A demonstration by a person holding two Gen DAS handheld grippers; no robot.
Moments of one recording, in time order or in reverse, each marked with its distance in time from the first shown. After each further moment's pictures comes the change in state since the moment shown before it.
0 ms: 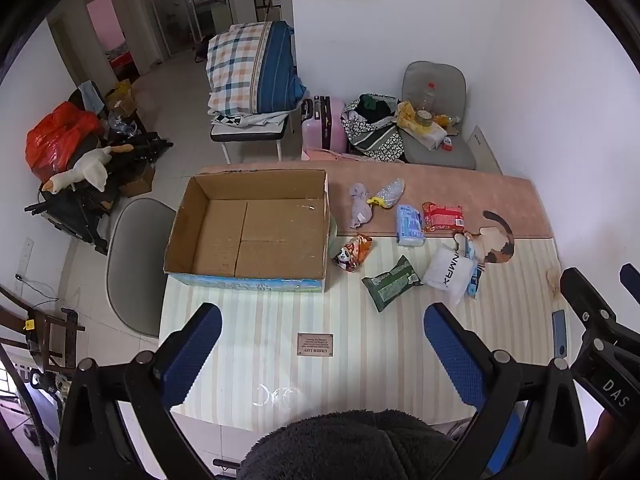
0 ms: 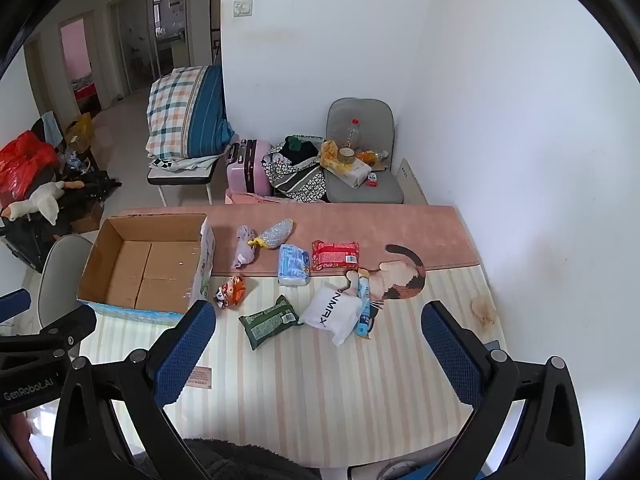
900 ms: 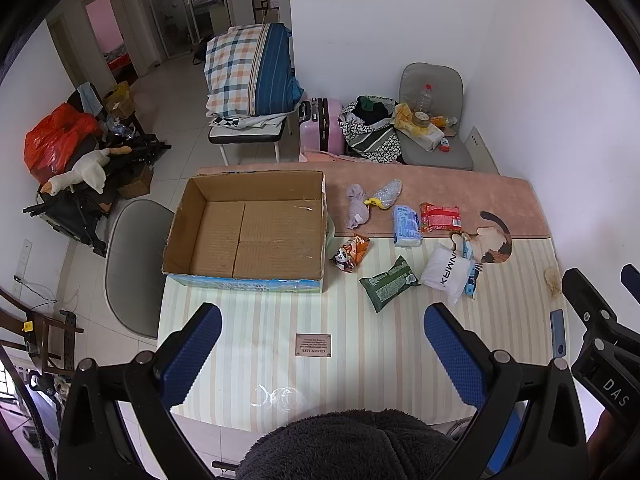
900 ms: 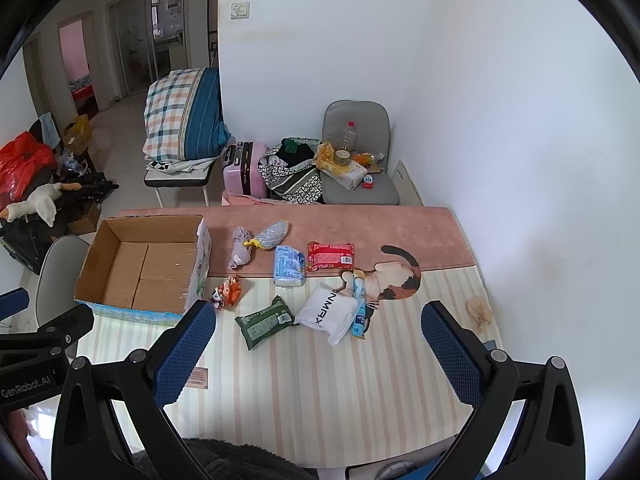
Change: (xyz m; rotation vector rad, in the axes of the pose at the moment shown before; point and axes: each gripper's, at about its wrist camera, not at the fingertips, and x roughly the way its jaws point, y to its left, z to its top) left arm 0.000 -0.001 -0.001 0.002 -0.003 -0.003; right arm -0.007 -0.005 -0.002 -0.003 -0.011 -0.012
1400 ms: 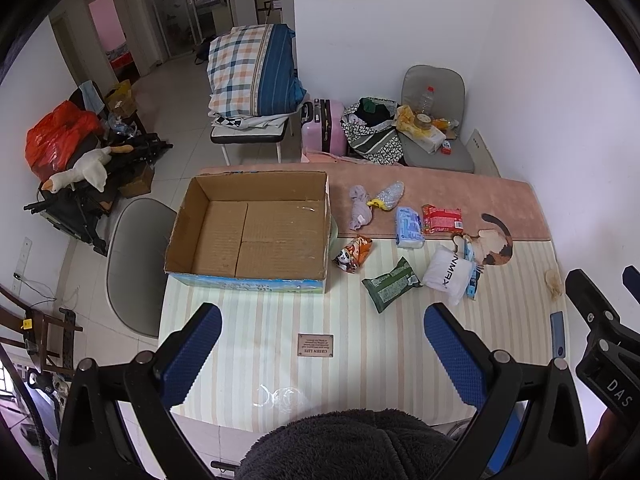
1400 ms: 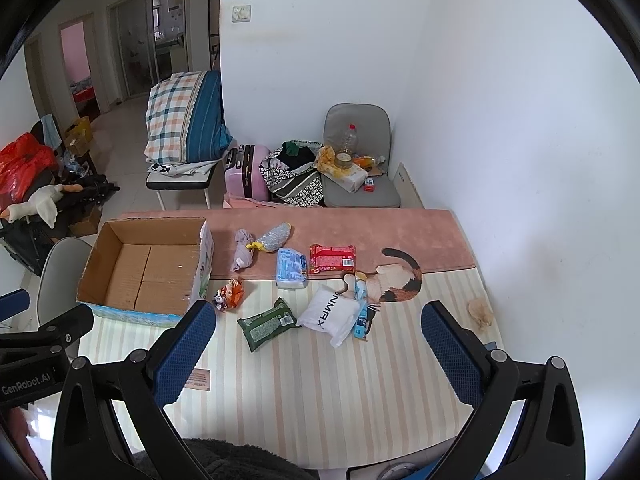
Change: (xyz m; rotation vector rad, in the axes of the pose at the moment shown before) left arm 0.000 -0.006 0.001 -0.002 -0.005 -0.004; right arm -0.002 -0.001 0.005 0.006 -0.004 0.009
